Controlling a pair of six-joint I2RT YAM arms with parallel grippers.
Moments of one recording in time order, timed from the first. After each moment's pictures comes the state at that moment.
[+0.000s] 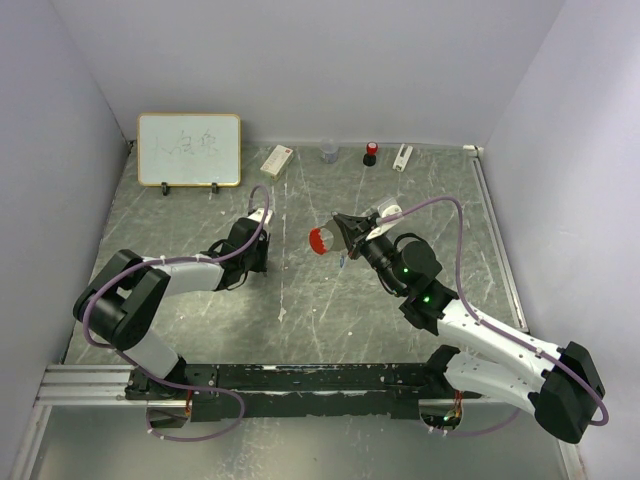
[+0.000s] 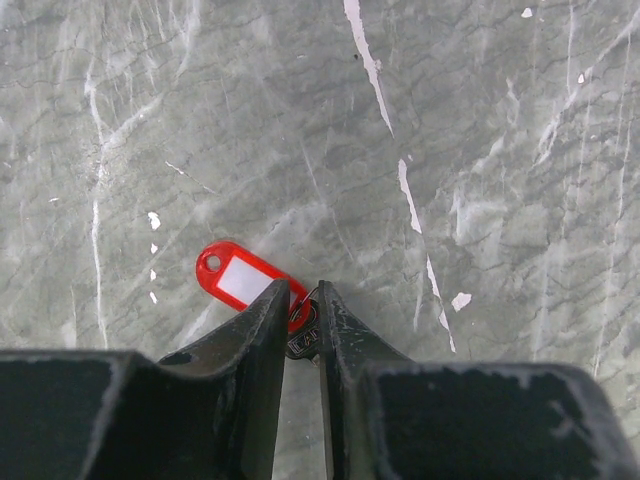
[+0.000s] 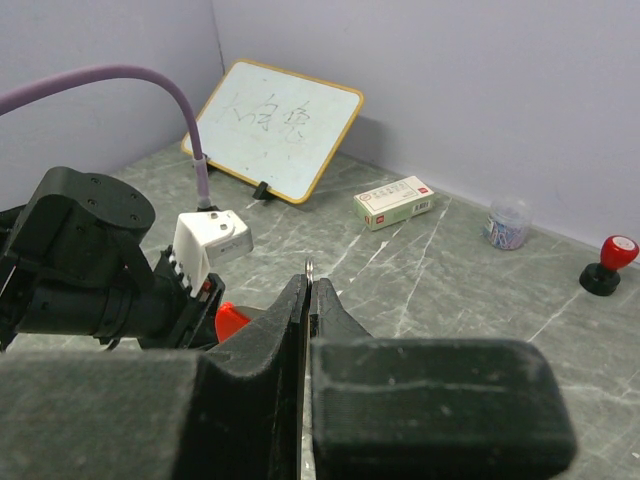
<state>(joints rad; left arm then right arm) -0.58 1.60 0.66 0.22 -0.17 -0.21 0.79 0.95 0.56 0.55 0.15 -0.02</state>
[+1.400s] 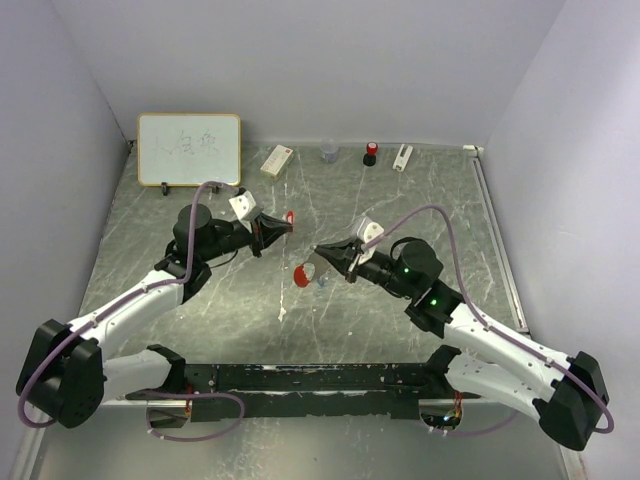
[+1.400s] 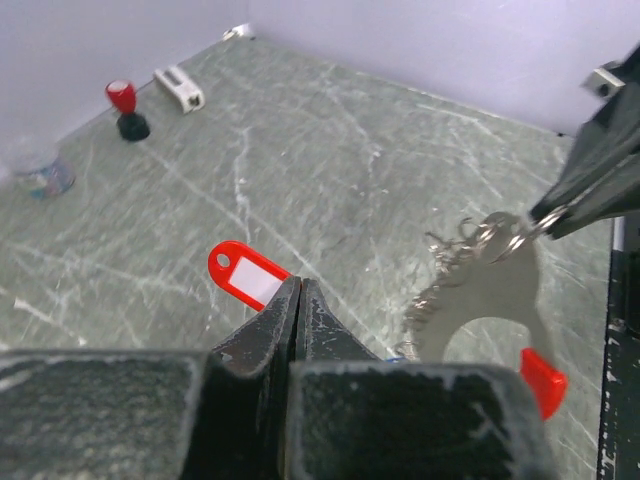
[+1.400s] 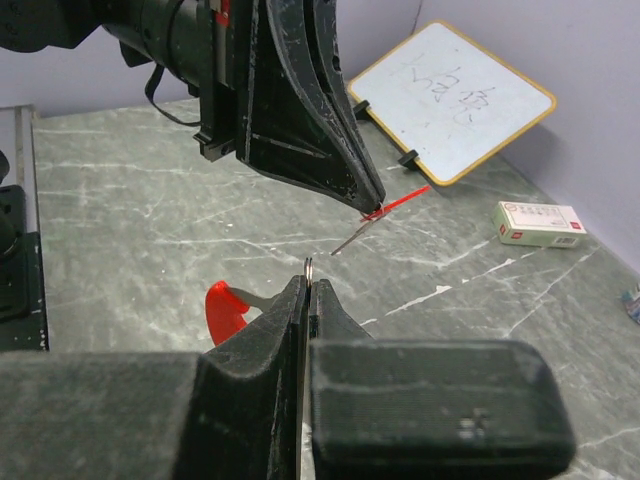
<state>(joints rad) -0.49 1.15 0.64 0.48 0.58 -0.02 0.79 0.88 0.57 0.37 -0.29 -0.13</state>
